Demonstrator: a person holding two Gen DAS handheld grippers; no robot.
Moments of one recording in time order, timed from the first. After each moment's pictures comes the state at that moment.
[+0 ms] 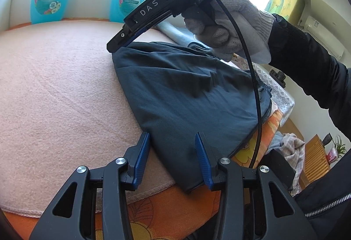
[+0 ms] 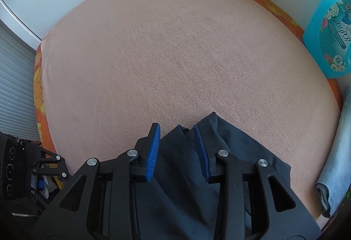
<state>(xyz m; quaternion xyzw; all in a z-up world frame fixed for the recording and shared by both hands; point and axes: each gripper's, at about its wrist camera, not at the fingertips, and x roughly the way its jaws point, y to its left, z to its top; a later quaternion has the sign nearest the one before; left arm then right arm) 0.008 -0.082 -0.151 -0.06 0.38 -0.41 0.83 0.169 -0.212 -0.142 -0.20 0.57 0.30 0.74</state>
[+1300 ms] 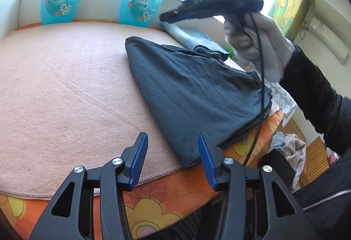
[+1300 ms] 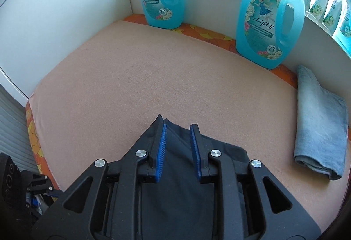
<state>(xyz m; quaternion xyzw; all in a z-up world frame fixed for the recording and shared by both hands) 0.003 -0.063 -0.134 -0.06 0.39 -0.38 0.84 0.133 -0.299 -0.073 -0.07 0.45 0.20 0.87</state>
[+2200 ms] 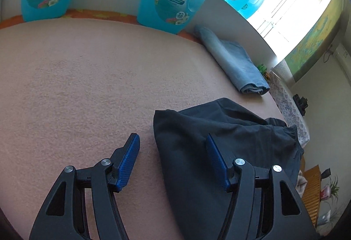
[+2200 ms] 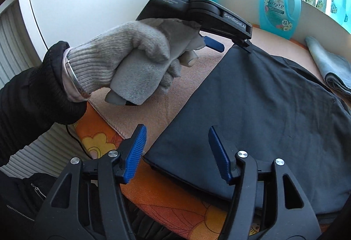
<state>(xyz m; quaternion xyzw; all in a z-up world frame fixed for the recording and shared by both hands) 0.207 -0.127 -0.147 -0.11 0.46 -0.35 0.81 -0.052 -0.211 -0.143 -0.06 0.39 0.21 0.89</state>
